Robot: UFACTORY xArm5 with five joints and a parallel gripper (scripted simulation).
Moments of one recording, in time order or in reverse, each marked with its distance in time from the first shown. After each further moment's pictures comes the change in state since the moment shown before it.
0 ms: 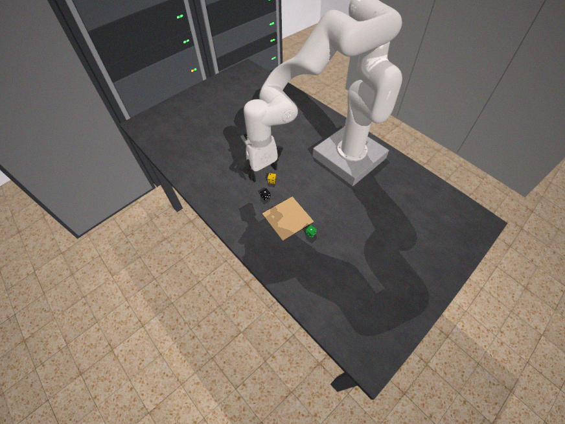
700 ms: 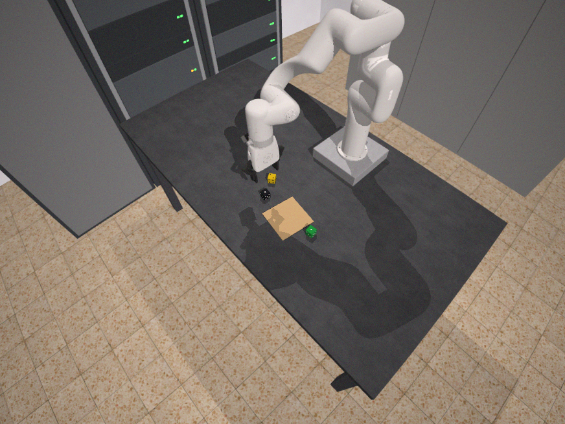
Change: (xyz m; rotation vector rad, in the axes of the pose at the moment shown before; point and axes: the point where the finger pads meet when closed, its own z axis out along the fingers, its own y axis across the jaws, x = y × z) arm -0.012 0.000 -0.008 -0.004 0.000 -0.042
